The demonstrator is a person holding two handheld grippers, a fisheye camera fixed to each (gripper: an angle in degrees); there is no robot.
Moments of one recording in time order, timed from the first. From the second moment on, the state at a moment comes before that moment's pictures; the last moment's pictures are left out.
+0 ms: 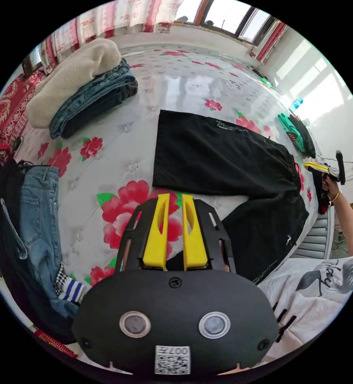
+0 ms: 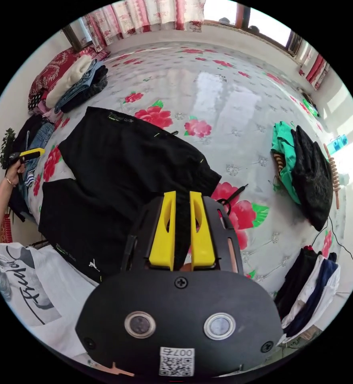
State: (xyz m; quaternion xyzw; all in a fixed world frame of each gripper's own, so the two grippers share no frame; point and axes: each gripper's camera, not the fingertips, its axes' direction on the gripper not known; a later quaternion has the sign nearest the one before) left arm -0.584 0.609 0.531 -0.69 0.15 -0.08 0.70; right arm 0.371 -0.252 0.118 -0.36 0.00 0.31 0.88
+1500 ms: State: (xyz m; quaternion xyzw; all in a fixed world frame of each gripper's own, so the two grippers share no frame) left arm -0.529 0.591 0.173 -0.67 0.19 -0.10 0.71; right arm 0.149 -0.196 0.001 -0.40 -0.05 0.16 0.90
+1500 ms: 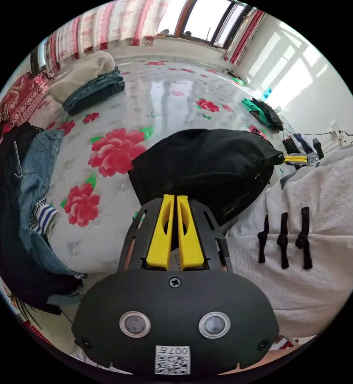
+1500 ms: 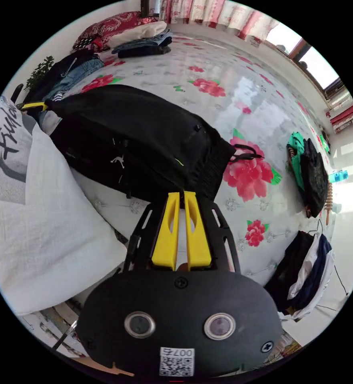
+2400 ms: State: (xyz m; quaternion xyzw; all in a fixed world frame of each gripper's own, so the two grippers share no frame) left arm -0.543 0.620 0.149 -0.71 0.16 -0.12 0.68; right arm 0.280 -0.143 -0.038 -0.30 -0.07 0.43 0.85
